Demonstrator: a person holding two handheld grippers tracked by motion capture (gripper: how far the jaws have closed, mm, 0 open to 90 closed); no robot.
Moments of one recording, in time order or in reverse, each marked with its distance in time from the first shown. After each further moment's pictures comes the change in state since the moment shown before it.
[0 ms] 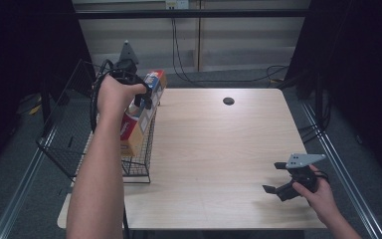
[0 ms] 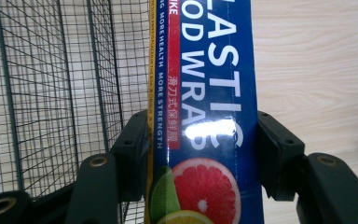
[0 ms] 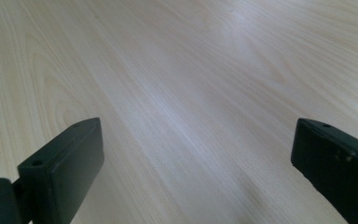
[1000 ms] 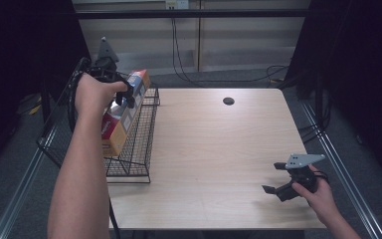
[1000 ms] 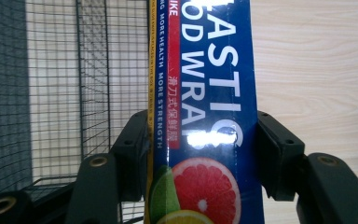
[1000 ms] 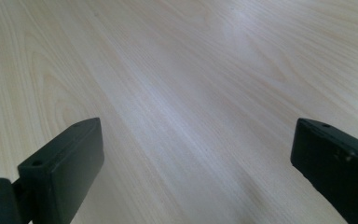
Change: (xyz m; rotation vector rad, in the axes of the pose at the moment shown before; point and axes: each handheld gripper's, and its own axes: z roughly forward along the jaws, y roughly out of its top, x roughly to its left) left arm 0.035 -0.008 -0.022 -0.008 0.038 -0.068; right arm 0.000 0.000 0.001 0.004 -0.003 -0.004
